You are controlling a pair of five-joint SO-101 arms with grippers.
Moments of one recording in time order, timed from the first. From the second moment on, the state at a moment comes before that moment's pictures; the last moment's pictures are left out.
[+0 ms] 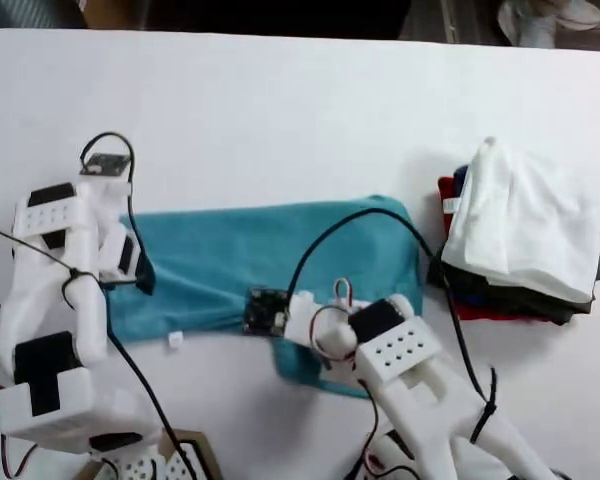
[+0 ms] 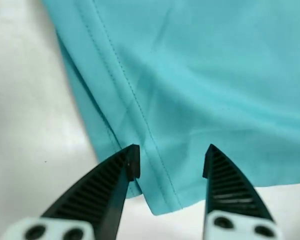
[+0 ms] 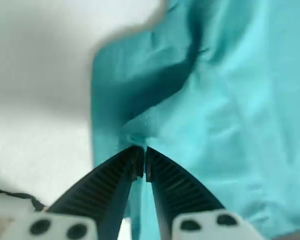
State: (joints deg) left arm -24.4 1.5 26.2 73.9 -16.6; right arm -33.5 -39.3 62.3 67.7 51.8
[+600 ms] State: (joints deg) left arm -24.4 1.5 26.2 73.9 -16.6; right arm -49.2 -39.3 58.4 70.9 43.9
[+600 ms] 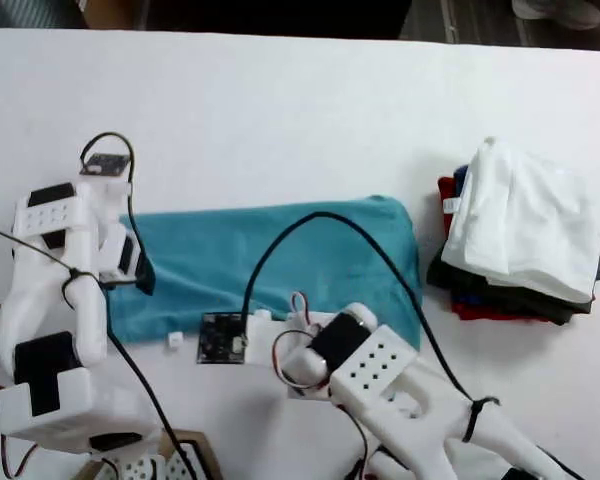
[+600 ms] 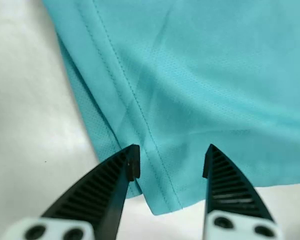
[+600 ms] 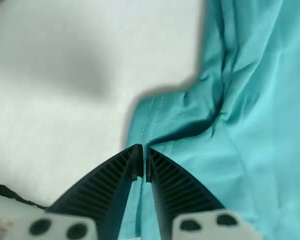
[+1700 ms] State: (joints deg) left arm -25.1 9.7 16.5 72.2 -19.3; right arm -39.2 -39.3 69.8 59.5 43.8
